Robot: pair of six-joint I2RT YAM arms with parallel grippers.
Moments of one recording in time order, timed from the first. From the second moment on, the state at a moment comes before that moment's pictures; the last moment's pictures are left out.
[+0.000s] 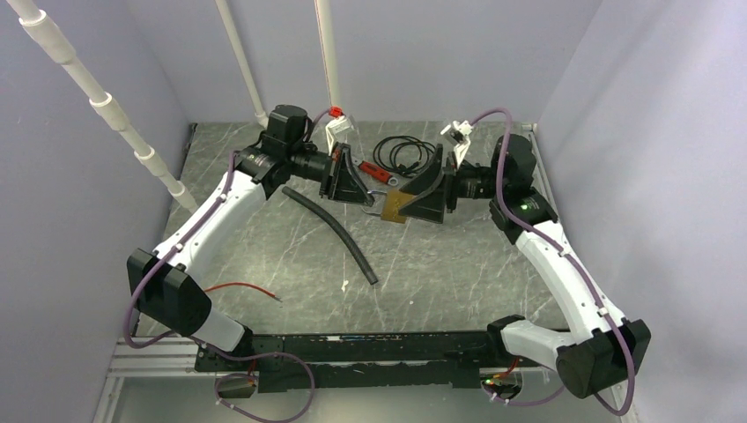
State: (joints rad) left arm -0.48 1.50 1.48 -0.44 1.26 -0.14; right arm 0.34 1.12 1.09 -0.04 -1.18 0.38
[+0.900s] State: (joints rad) left arm -0.50 1.50 1.55 -0.83 1.26 0.25; right arm 0.30 1.12 1.17 -0.64 -1.22 -0.17
